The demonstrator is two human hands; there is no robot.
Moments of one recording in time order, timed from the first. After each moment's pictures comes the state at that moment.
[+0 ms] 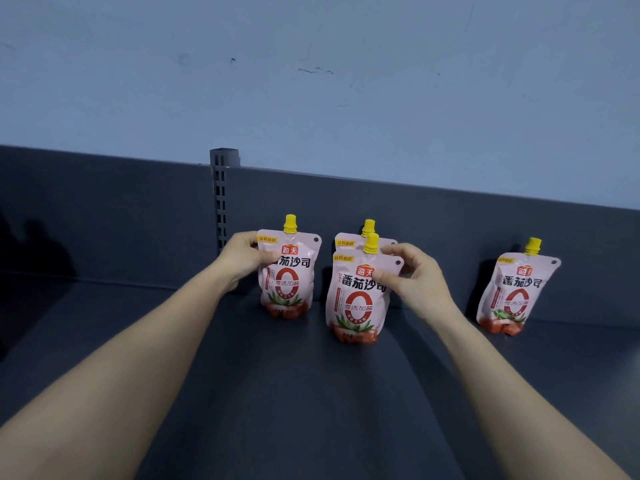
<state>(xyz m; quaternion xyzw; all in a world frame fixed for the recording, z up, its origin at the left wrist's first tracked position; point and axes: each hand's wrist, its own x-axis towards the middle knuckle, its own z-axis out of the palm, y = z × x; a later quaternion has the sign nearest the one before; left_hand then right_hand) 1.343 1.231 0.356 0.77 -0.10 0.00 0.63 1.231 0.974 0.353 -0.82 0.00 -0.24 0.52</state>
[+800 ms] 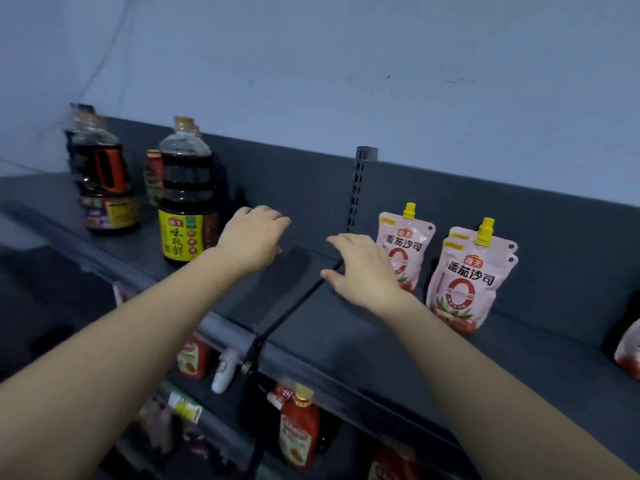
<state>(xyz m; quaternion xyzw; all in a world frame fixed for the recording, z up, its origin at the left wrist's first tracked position) 1.176 1.374 0.368 0.96 -0.04 0.24 -0.13 1.191 1.169 0.352 -0.93 -0.30 -0.20 0.12</state>
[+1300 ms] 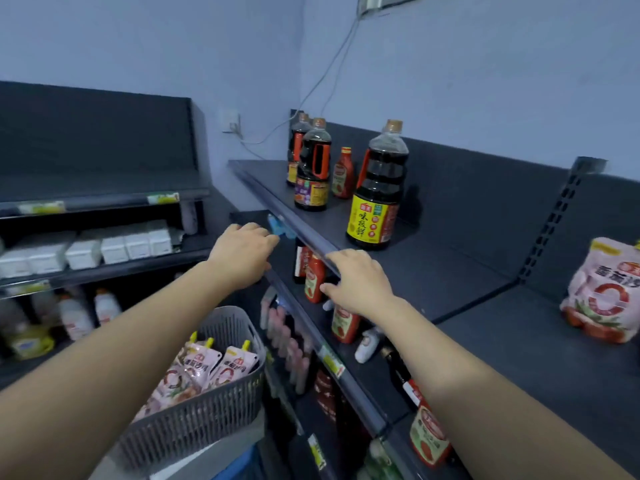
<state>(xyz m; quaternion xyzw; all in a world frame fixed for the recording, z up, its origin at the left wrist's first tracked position) 0.947 1.540 0.319 0.95 0.24 0.12 -0.18 1.079 1.370 0.309 -0.85 -0.51 -0.08 0.11</state>
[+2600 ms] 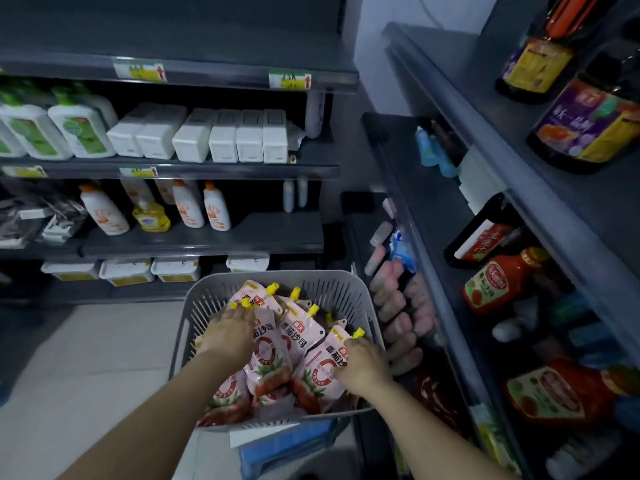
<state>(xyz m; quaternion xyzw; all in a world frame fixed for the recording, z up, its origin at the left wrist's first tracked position) 0.838 1.746 -0.006 0.82 0.53 -0.18 0.09 1.048 1.631 0.006 -0.81 -0.51 0.28 -0.04</state>
